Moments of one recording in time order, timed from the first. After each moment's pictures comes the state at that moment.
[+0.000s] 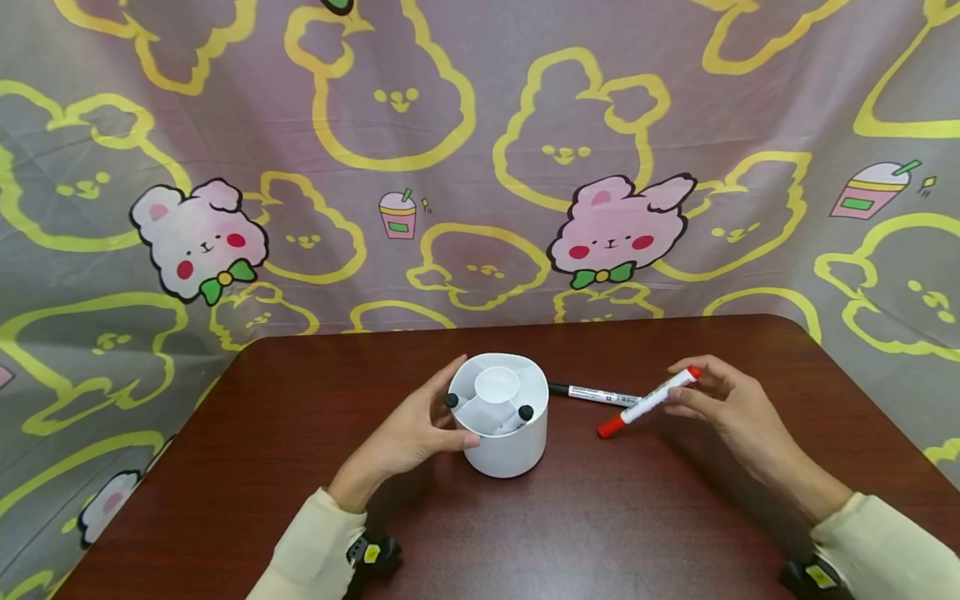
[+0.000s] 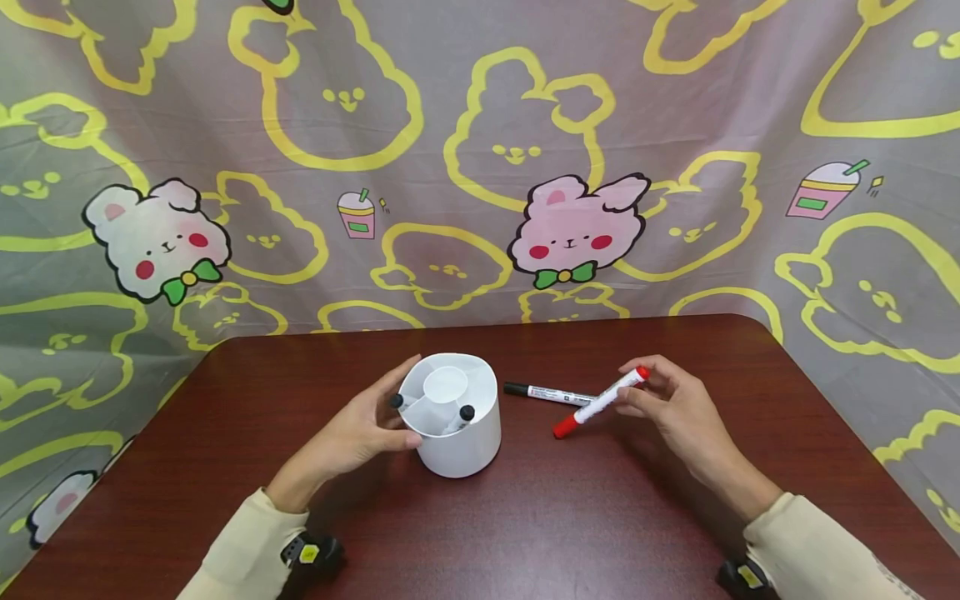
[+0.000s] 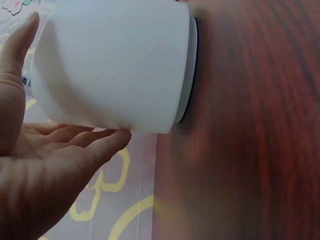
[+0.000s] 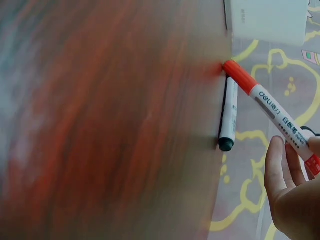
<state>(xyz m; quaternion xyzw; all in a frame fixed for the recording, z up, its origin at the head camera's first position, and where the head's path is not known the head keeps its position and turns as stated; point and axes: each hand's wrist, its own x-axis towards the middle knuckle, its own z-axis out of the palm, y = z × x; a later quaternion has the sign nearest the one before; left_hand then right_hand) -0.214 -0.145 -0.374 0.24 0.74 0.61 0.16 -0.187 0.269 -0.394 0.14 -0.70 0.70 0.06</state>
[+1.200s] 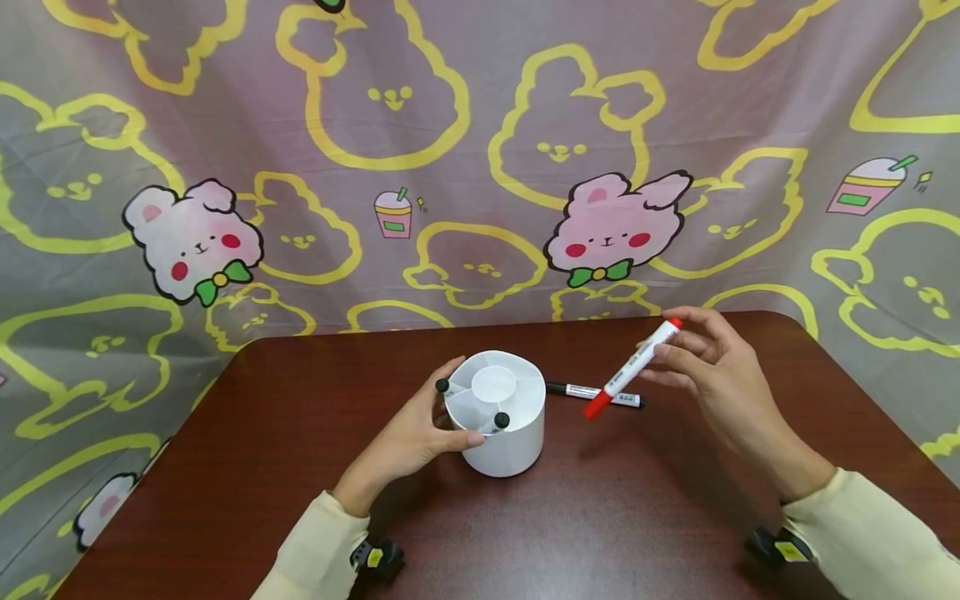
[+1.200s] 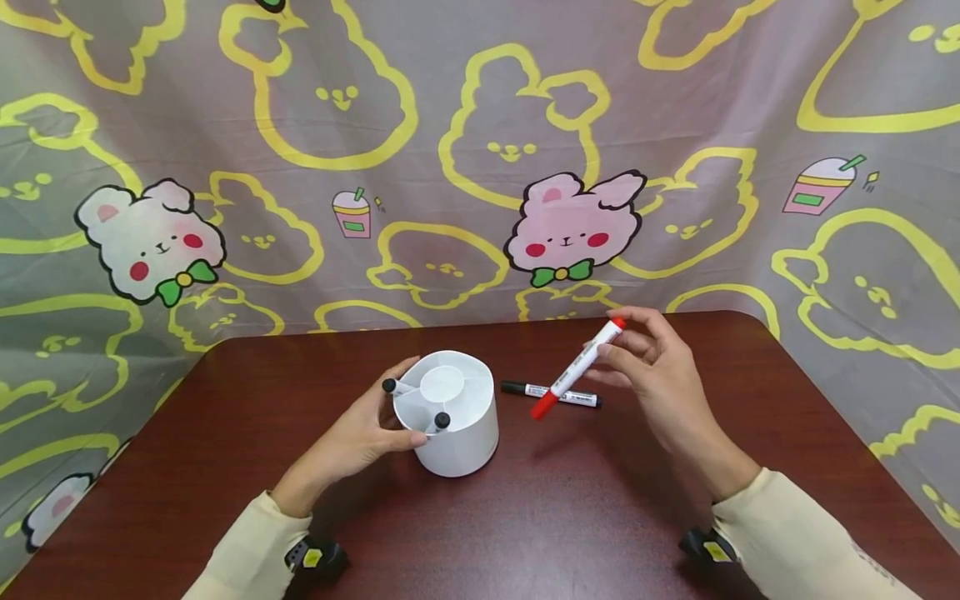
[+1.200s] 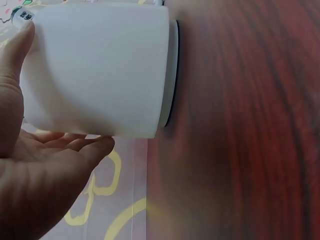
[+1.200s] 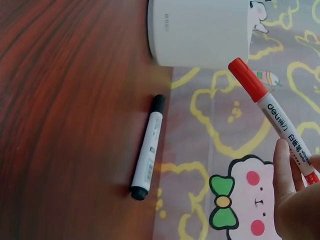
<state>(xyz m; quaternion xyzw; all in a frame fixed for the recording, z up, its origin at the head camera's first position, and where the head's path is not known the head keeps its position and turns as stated) -0.213 -0.139 -0.380 0.23 0.77 0.58 0.12 -0.188 0.237 -0.343 0.16 -0.61 0.78 0.09</state>
